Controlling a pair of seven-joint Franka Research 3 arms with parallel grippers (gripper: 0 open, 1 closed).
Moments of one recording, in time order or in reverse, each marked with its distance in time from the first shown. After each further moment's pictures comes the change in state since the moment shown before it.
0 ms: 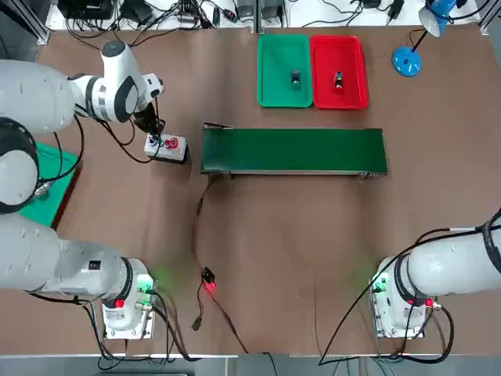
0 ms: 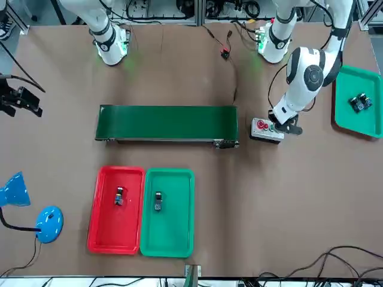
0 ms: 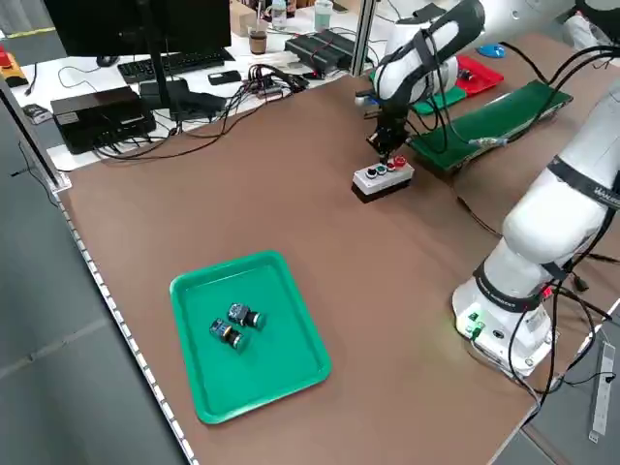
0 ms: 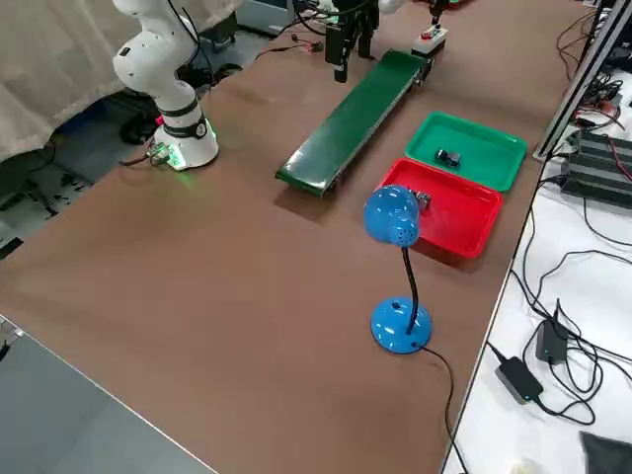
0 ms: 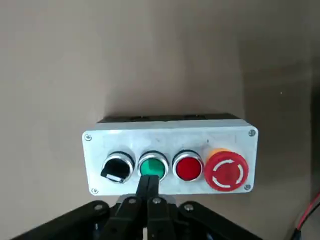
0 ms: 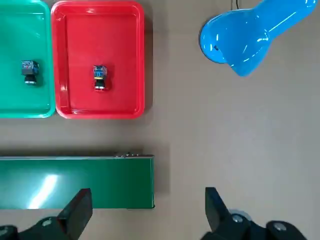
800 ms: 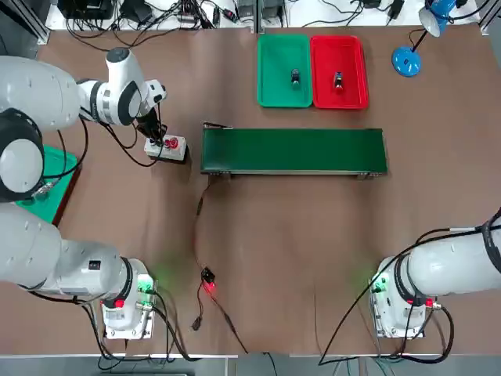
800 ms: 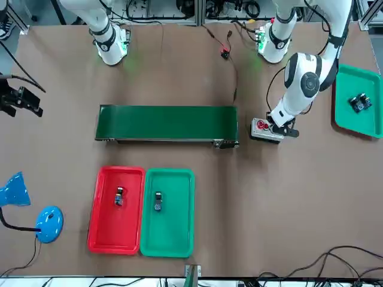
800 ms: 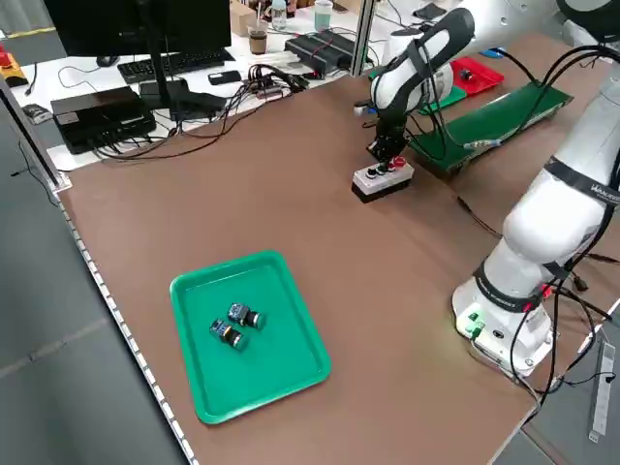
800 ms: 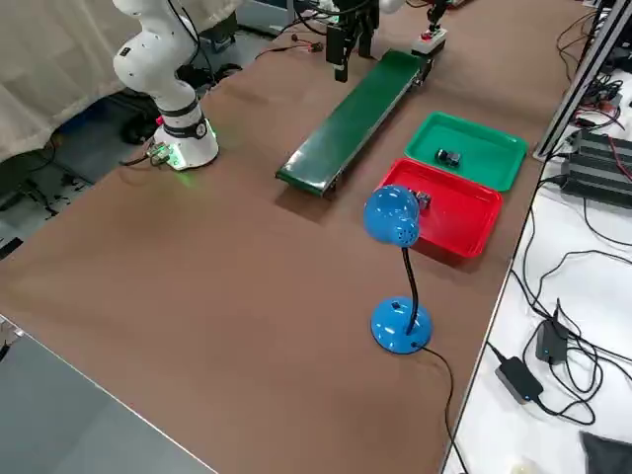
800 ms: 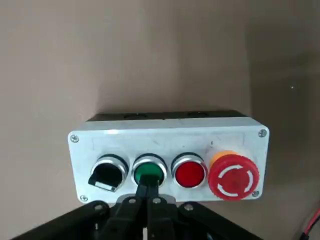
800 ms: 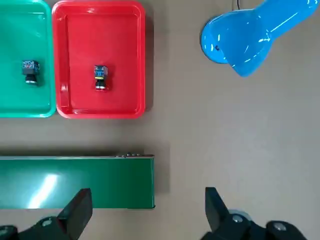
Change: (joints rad) left arm 0.000 0.053 0.000 0.003 0.000 0.024 0.000; right arm 0.001 0.000 0.002 0.000 0.000 0.000 0.000
